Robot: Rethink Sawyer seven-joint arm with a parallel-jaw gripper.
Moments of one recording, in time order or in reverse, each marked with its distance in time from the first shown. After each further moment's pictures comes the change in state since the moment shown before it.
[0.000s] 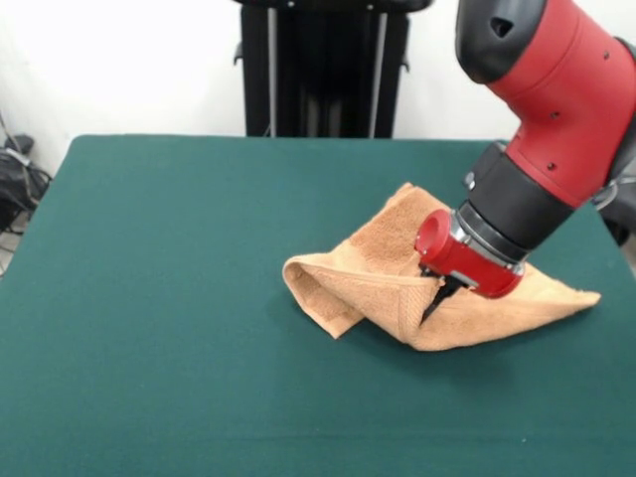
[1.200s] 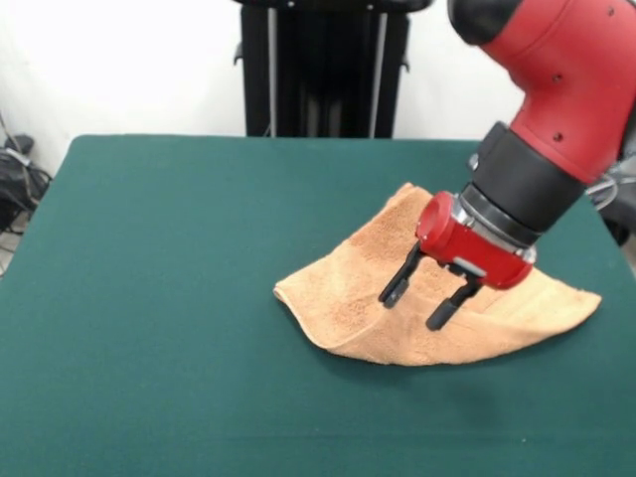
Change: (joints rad) arm -0.032 -0.073 0.009 0.002 0.014 0.000 0.000
